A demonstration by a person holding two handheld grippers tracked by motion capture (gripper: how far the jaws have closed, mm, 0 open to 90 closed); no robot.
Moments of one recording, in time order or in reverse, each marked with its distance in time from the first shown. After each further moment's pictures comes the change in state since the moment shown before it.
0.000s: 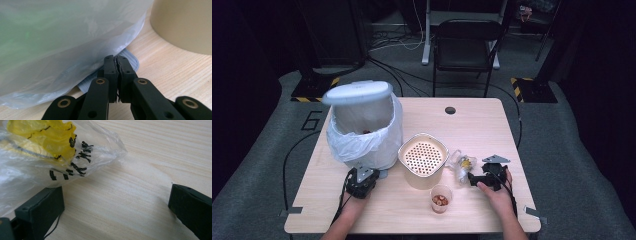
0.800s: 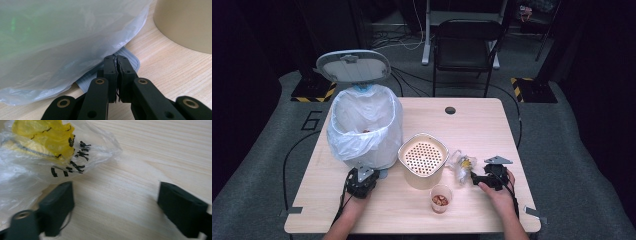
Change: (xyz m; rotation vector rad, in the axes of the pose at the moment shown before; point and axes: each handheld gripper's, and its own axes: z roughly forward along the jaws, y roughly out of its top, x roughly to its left) left arm -0.001 -0.001 0.001 -0.005 0.012 -0.009; right arm 0.000 -0.002 -0.010 -0.002 -0.019 0.031
